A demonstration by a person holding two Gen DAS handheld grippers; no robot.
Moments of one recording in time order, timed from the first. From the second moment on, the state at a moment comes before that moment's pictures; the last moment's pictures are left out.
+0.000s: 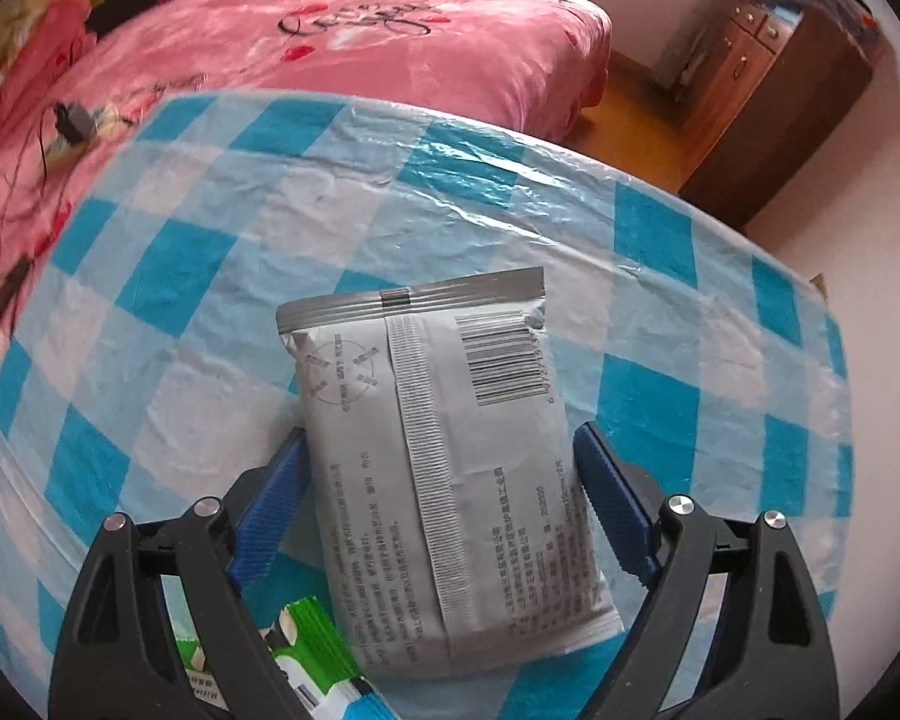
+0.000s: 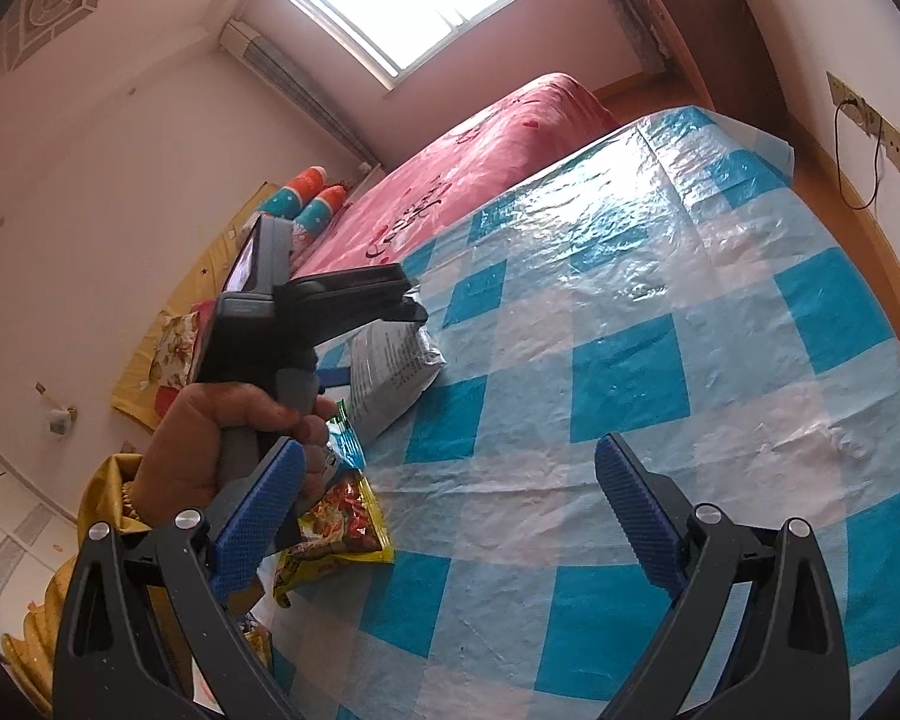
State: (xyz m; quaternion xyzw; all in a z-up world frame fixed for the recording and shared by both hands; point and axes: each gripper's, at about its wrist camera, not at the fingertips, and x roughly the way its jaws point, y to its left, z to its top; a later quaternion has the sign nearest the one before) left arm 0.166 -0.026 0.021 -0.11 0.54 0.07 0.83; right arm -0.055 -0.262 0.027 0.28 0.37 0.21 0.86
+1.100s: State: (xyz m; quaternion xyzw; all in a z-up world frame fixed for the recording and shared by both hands) left arm 0.065 0.041 0.106 -0.16 0.45 -0.04 0.88; right arm -0.063 -0.155 0.007 0.13 0.44 0.30 0.84
